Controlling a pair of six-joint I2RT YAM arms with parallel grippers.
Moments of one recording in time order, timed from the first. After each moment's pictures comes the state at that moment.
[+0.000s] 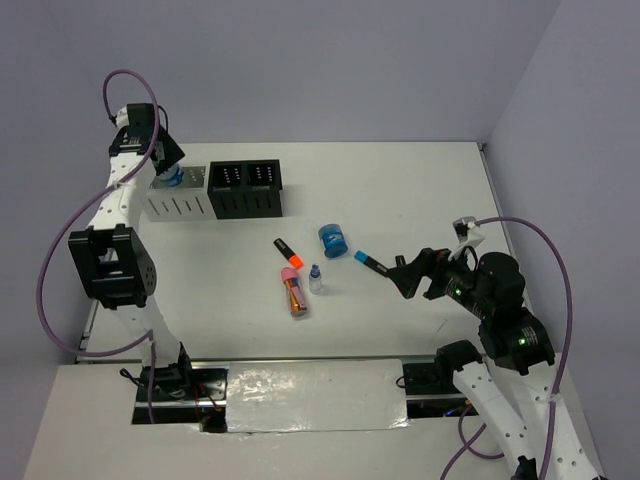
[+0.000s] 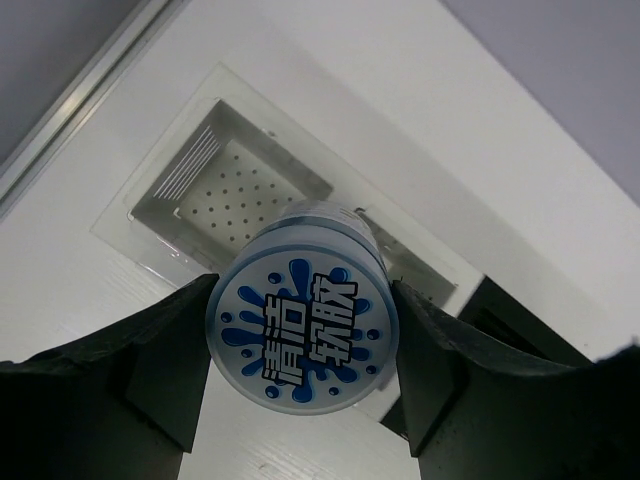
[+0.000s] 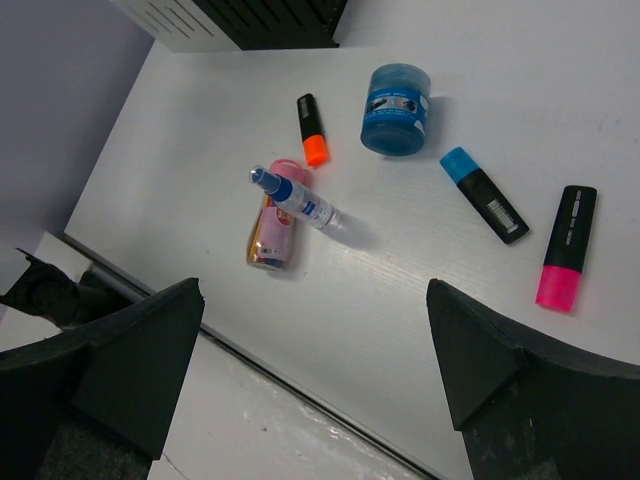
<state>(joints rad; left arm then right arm) 0.12 1.82 1.76 -0.66 -0.32 -0.56 0.27 0.43 0.78 -0.68 -0.32 0.42</state>
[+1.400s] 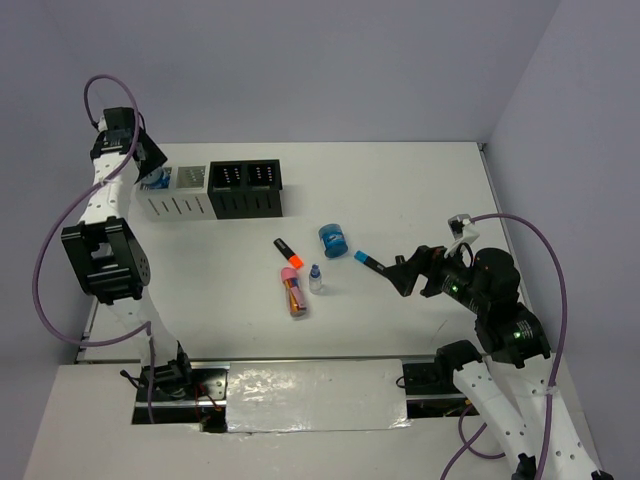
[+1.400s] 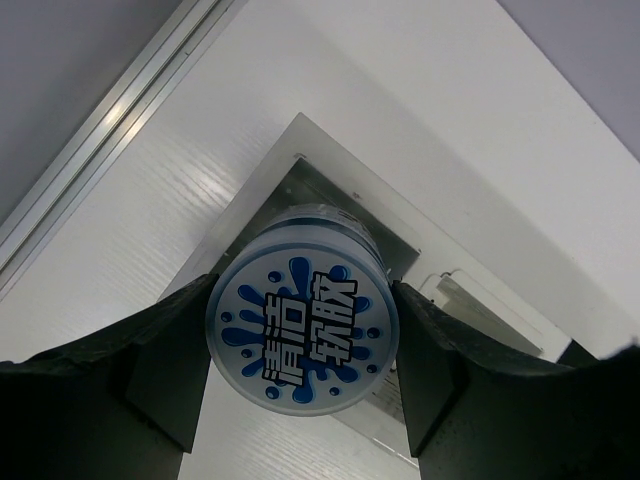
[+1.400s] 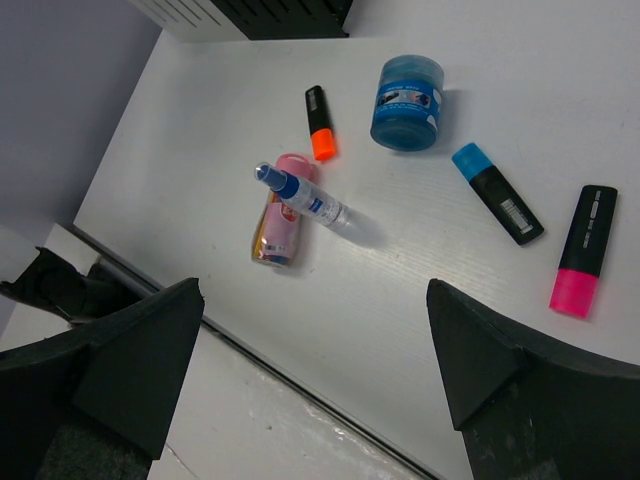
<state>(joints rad) 0.25 1.91 1.78 -0.64 -0.20 -0.49 0.27 0.46 0.76 -0.64 -0.35 0.43</state>
